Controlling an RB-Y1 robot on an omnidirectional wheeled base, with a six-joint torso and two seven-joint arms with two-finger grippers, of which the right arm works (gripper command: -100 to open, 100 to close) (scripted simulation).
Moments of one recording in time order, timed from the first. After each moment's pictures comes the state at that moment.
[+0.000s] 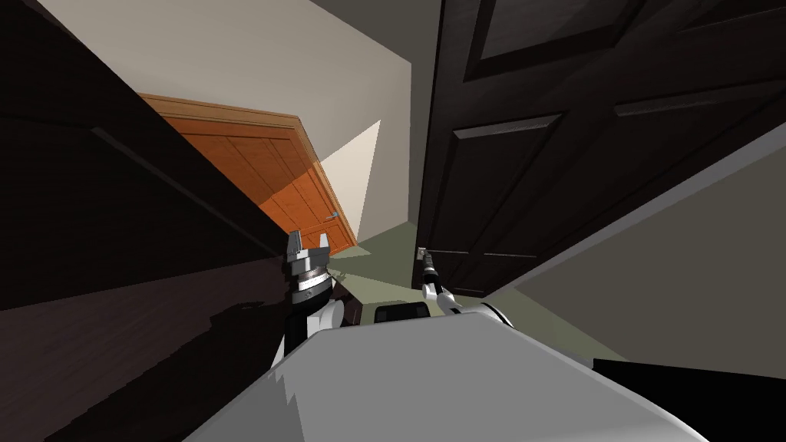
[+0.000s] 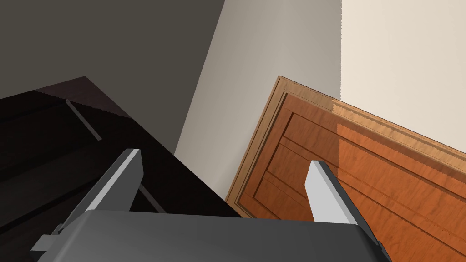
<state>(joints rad) -0.31 0.01 -0.07 -0.35 -0.28 -0.95 0.22</state>
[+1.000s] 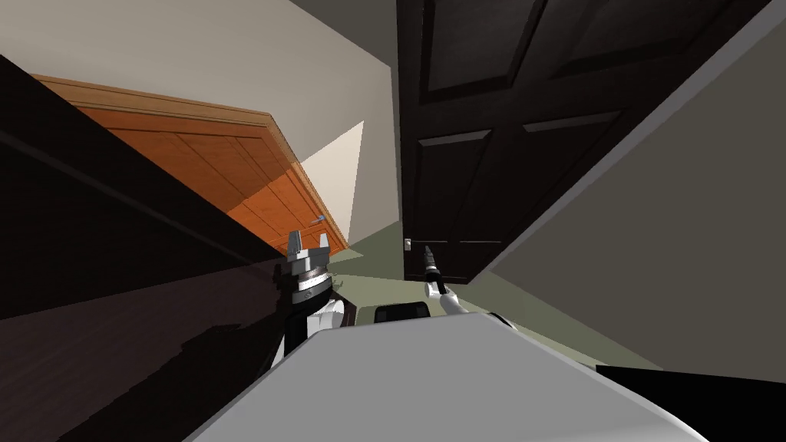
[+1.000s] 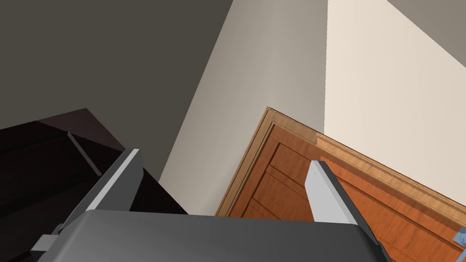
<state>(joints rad) -0.23 -0.02 -0.03 -0.55 -0.28 -0.85 0.23</state>
